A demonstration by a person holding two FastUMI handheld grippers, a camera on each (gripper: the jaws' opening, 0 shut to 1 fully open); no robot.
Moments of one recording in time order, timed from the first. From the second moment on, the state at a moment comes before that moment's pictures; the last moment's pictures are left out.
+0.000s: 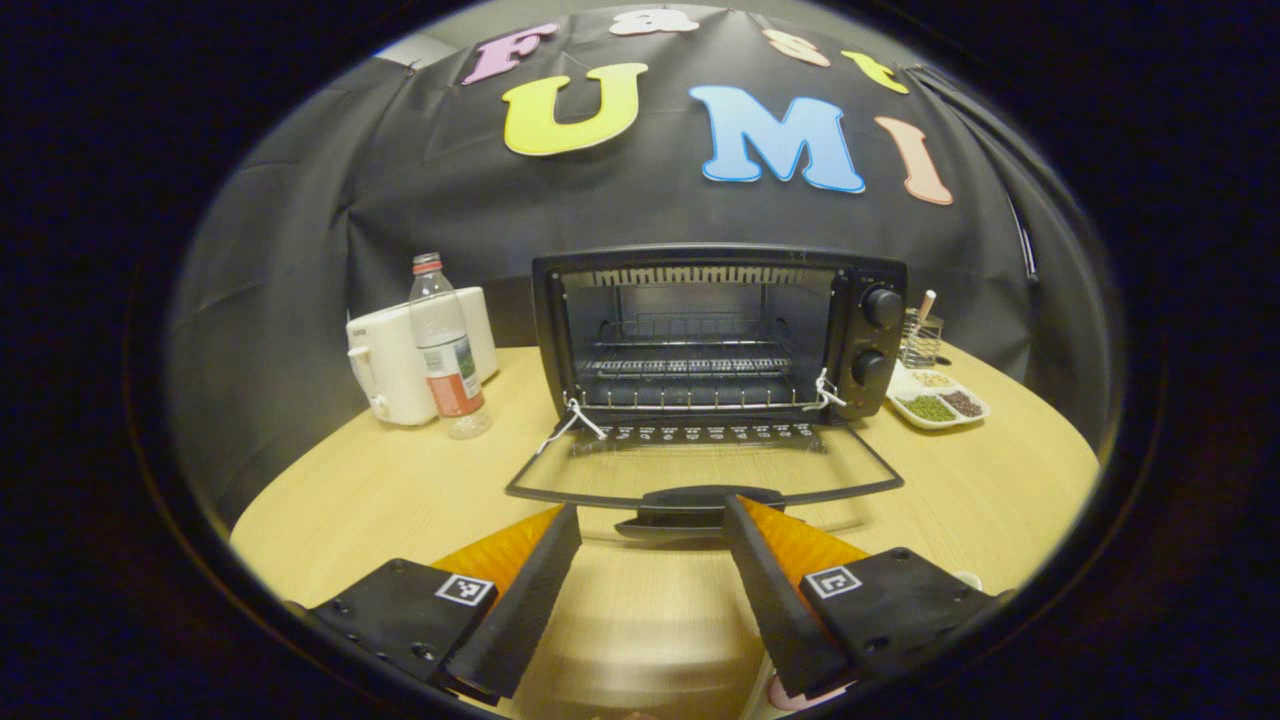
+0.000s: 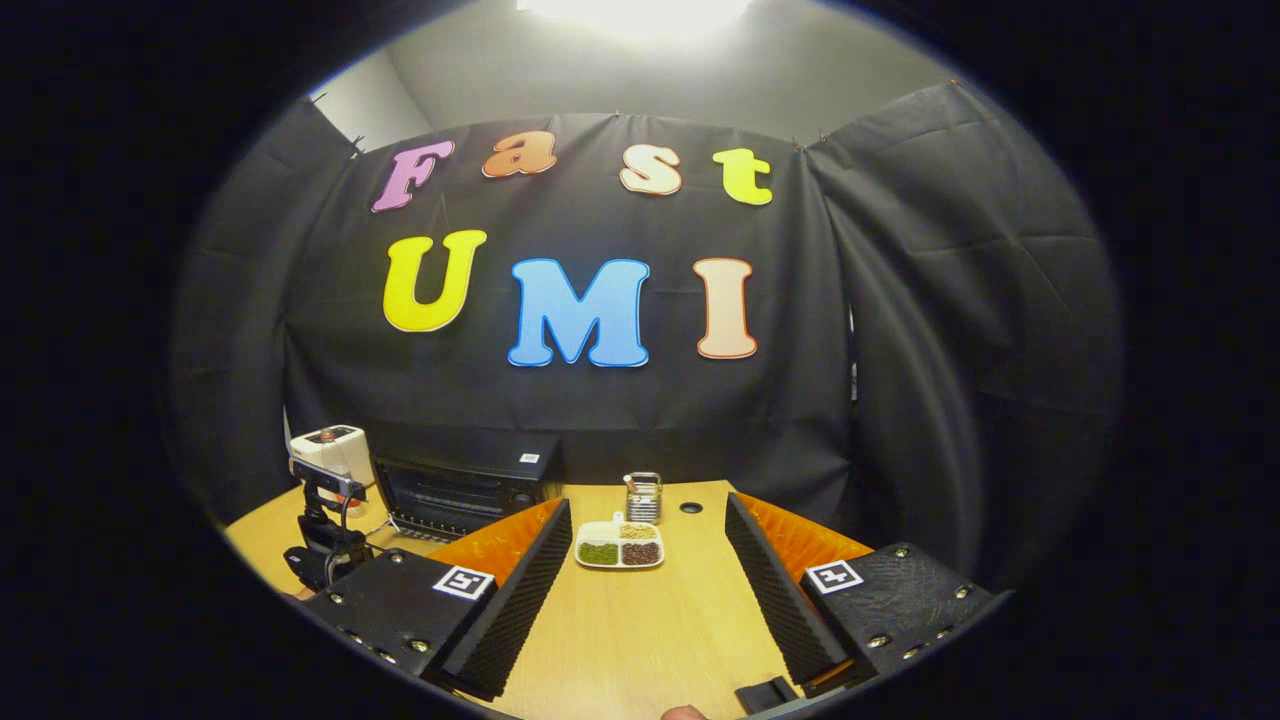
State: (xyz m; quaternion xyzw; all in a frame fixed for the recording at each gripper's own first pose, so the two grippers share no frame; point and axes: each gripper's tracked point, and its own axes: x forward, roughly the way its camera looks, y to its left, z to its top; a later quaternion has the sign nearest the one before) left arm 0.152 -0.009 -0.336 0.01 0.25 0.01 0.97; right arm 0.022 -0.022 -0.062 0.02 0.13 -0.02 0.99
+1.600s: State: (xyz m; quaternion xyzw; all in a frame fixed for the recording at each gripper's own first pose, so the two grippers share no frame) left arm 0.017 0.111 -0.031 -0.01 0.02 0.10 0.99; right arm -0.032 0.150 -0.338 0.31 0.64 0.20 0.67
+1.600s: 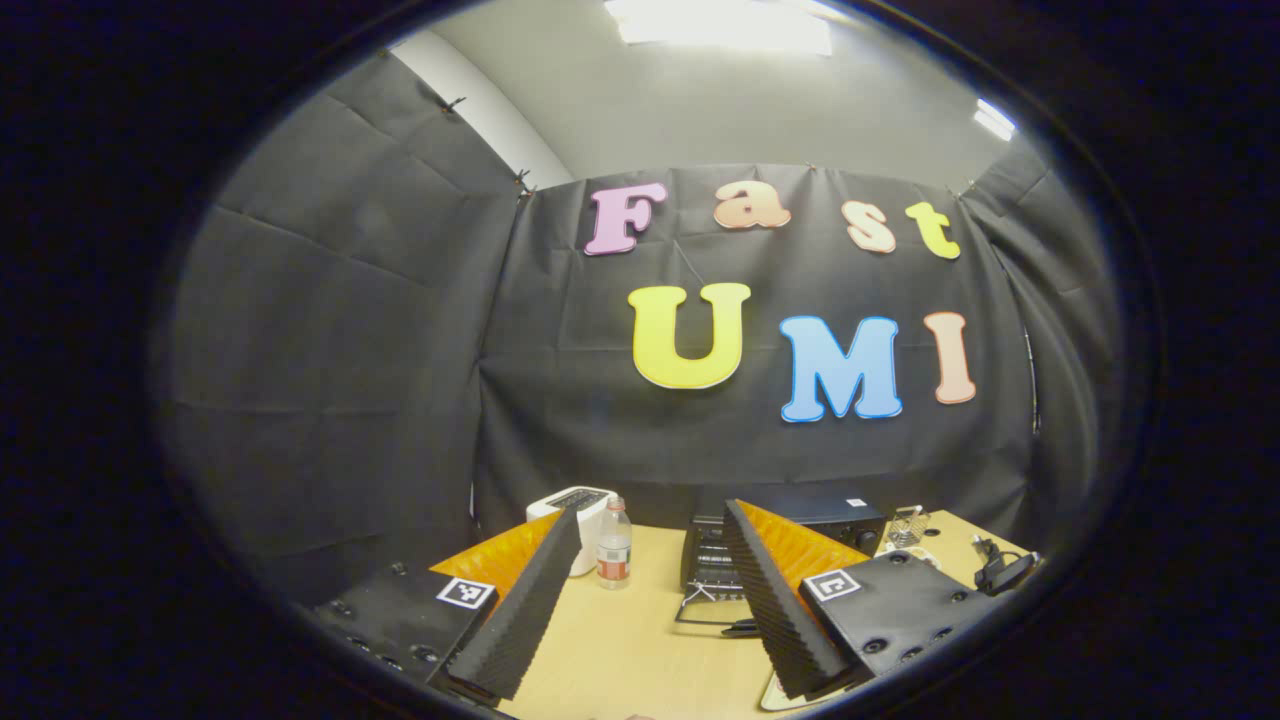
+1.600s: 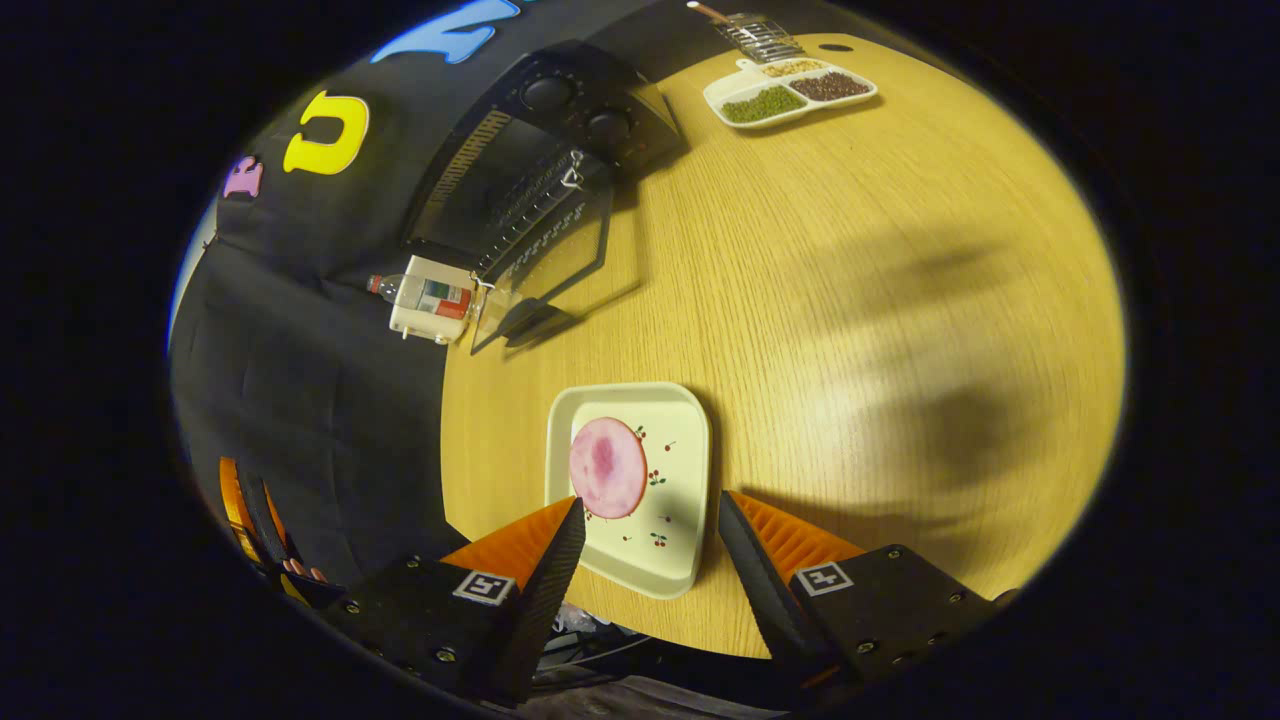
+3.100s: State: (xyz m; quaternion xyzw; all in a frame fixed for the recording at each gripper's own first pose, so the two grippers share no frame) left arm 0.039 0.130 -0.044 -0.01 0.02 0.11 0.99; right arm 0.054 0.207 -0.275 0.43 0.55 0.12 0.71
